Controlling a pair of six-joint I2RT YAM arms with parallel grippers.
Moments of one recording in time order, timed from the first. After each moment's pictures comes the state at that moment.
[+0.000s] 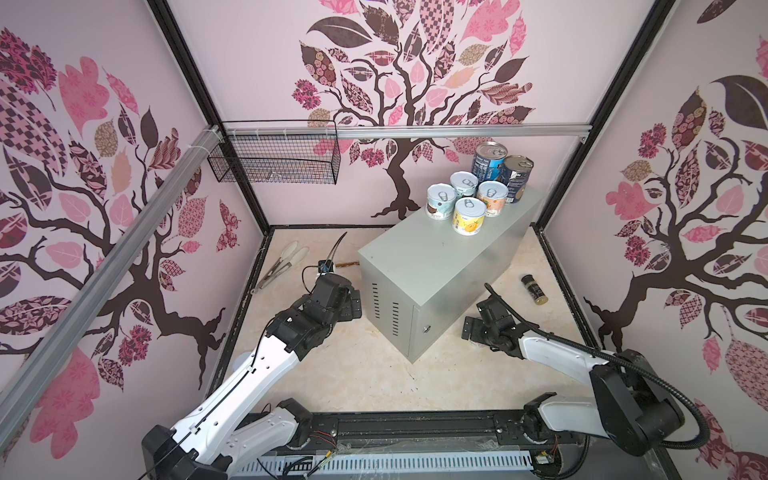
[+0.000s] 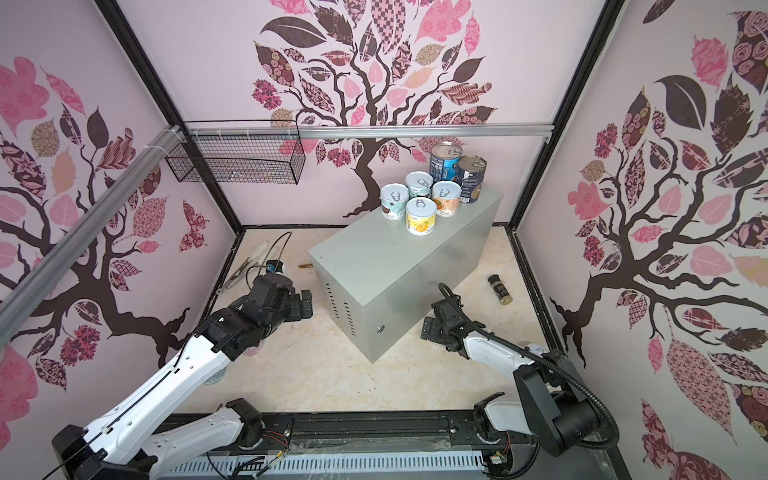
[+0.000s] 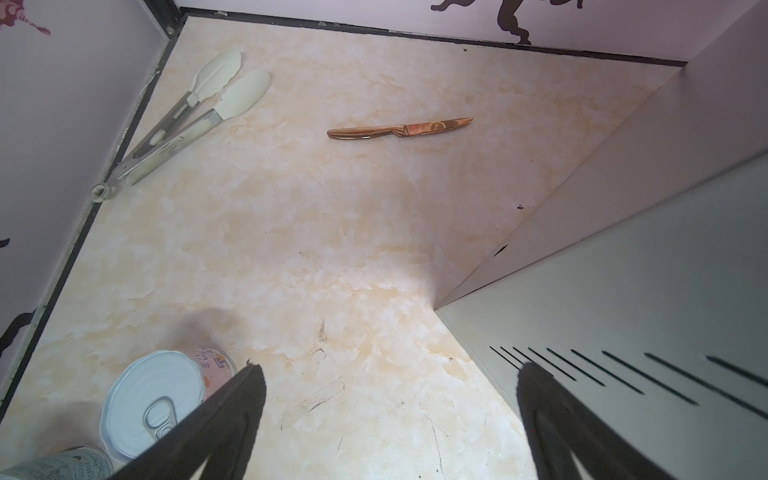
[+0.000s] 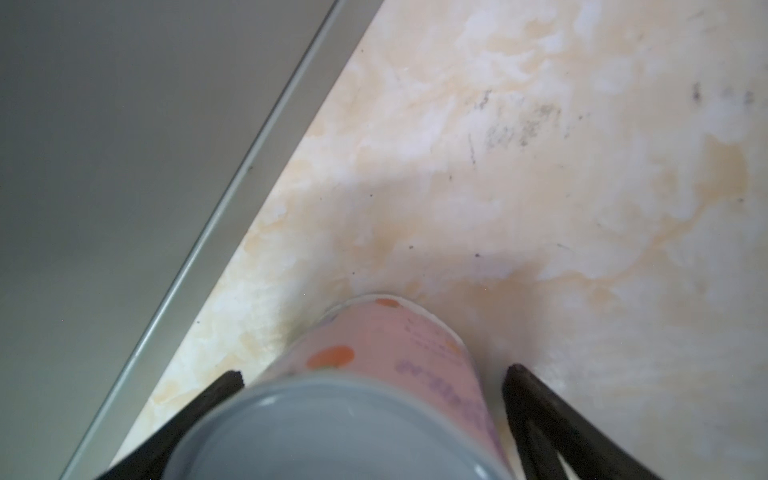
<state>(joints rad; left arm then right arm) -0.59 1.02 0.99 -0.77 -0.42 -0.47 0.44 1.29 0.49 -0.25 0.17 0.65</state>
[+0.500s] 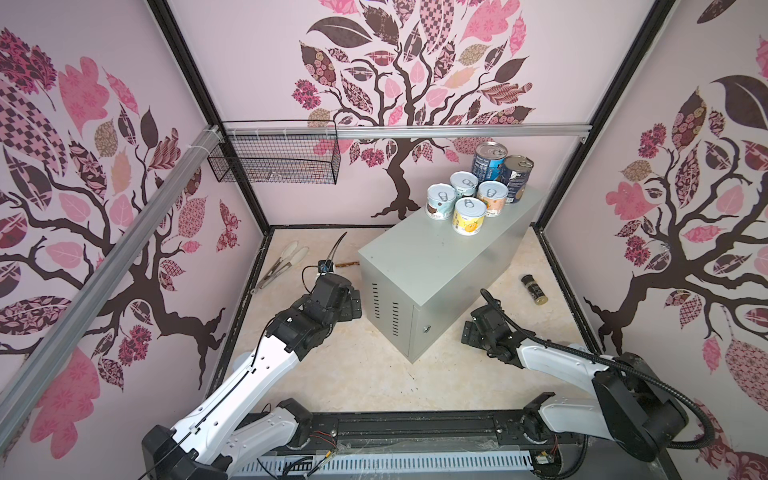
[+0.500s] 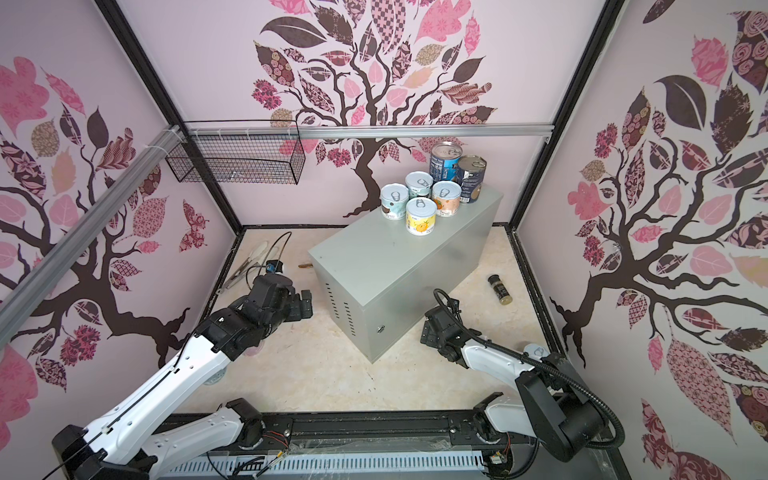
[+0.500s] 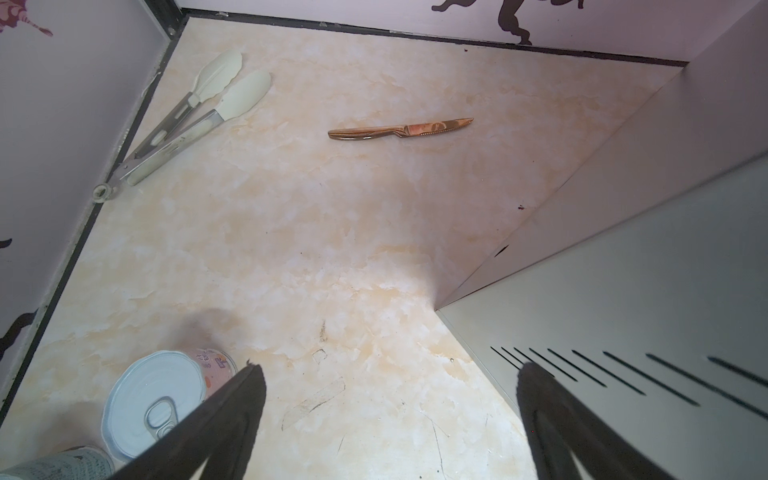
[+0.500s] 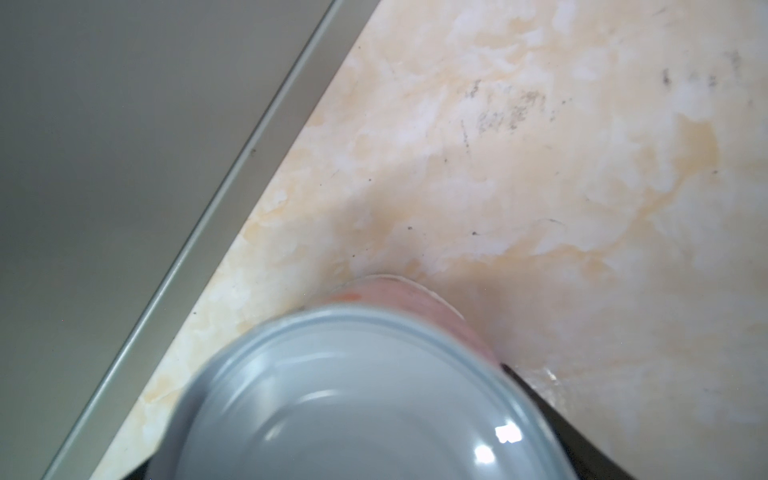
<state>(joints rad) -0.59 1.02 0.99 -0.77 -0.42 -0.47 0.51 1.28 0.45 -0.20 0.28 0.72</state>
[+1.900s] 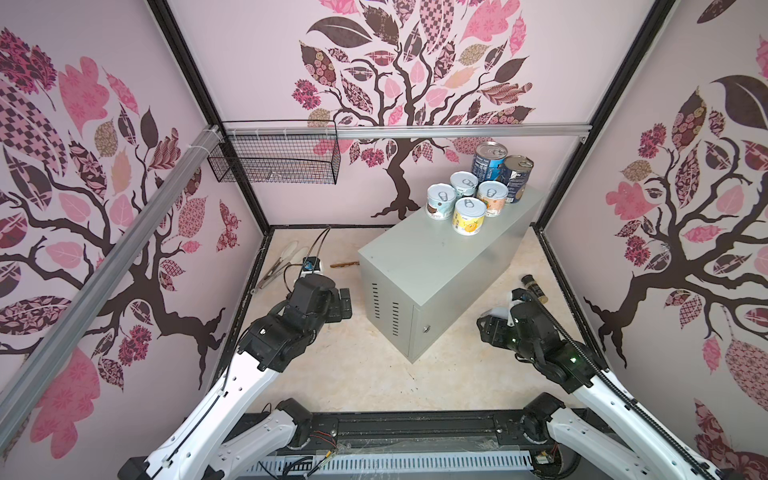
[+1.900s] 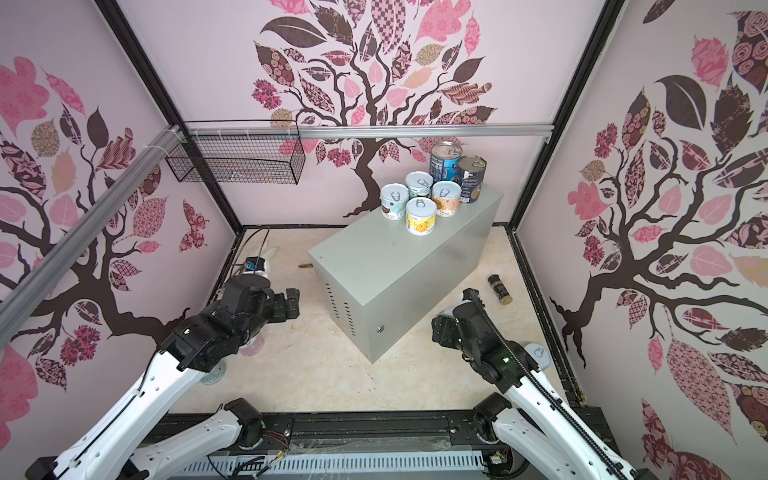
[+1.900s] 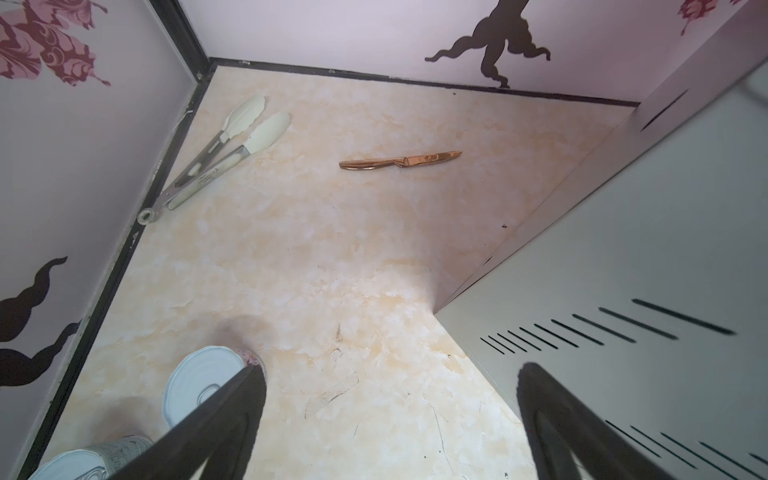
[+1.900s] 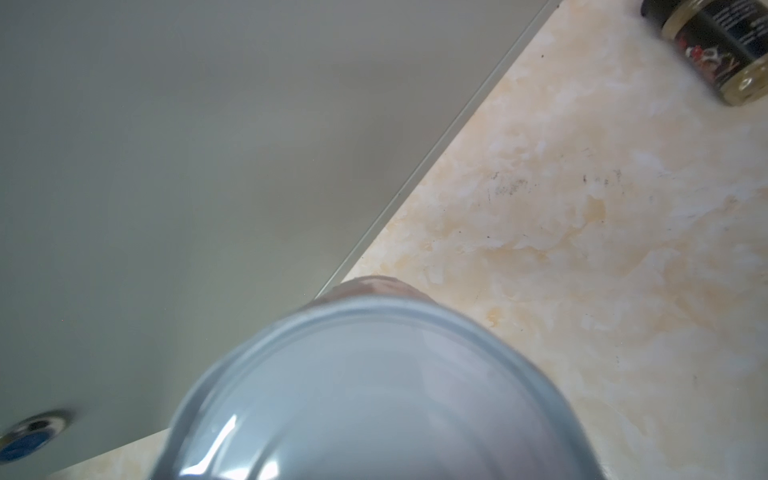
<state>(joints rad) -0.59 0.89 1.11 -0.91 -0.44 -0.43 0.52 0.69 0.70 -0.74 0.14 0.65</state>
